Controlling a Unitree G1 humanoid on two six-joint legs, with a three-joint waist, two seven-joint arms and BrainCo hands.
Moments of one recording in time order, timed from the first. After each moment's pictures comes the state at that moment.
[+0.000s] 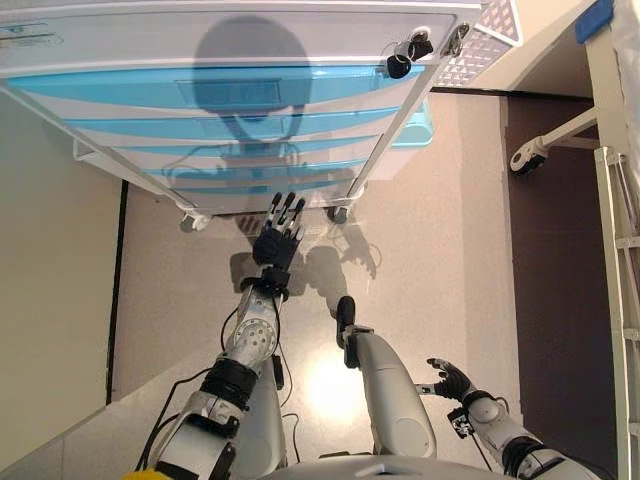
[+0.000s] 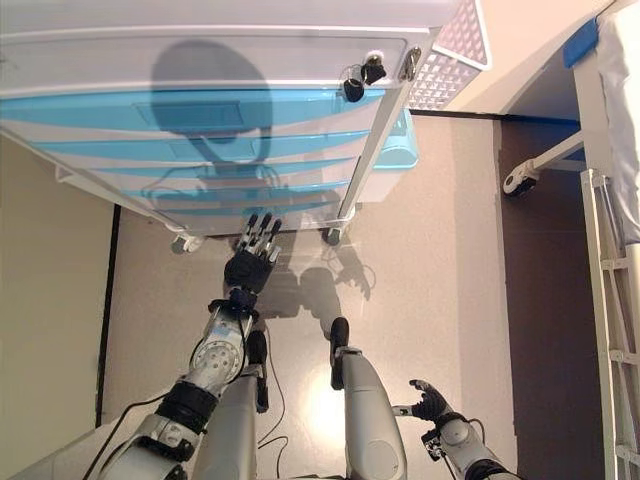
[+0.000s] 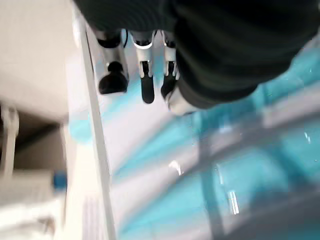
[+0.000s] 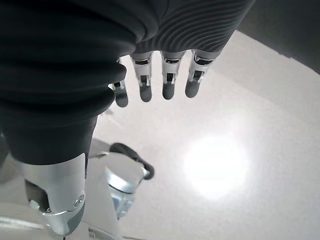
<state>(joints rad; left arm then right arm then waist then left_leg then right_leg) -0.33 0.14 -0.24 0.47 -1.27 -0.25 -0.08 -0.13 -0.33 0.36 1.12 0.01 -0.17 -0.05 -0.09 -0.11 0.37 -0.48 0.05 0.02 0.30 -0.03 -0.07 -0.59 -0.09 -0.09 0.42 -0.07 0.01</state>
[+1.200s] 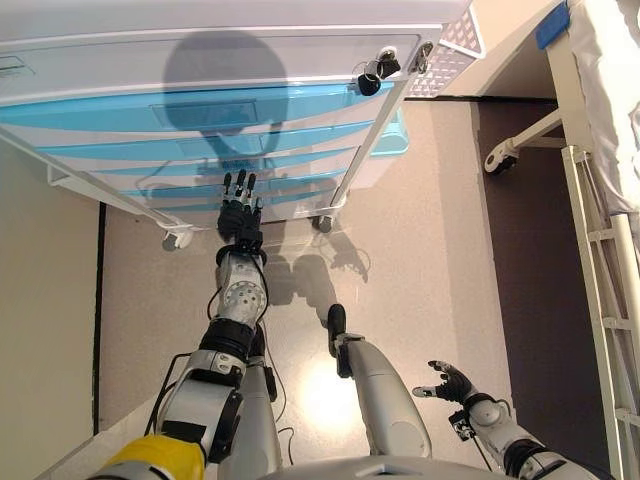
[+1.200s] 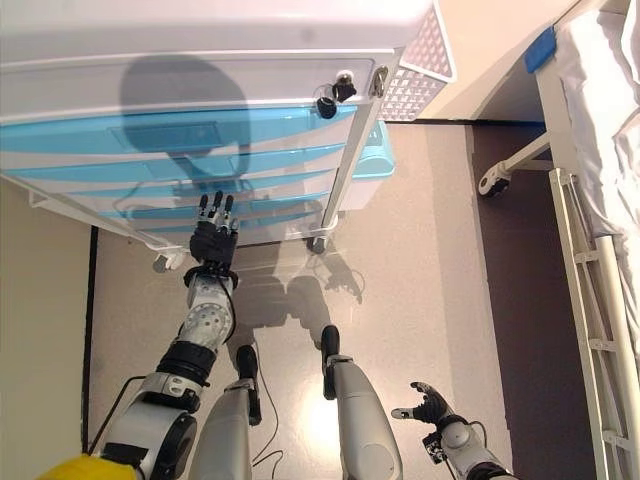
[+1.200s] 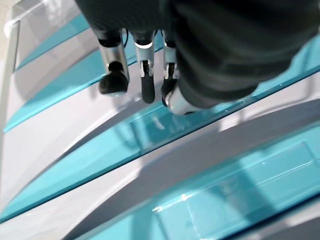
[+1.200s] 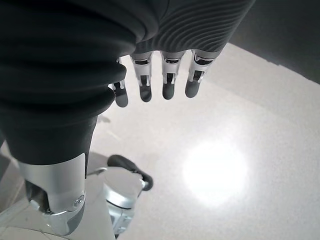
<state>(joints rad) -0.55 0.15 -0.06 0.58 -1.28 -0.34 0.06 -0.11 -0.34 0.36 1.12 -0.01 -0.17 -0.05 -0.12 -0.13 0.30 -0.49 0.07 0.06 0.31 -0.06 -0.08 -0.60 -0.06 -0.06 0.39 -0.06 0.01</state>
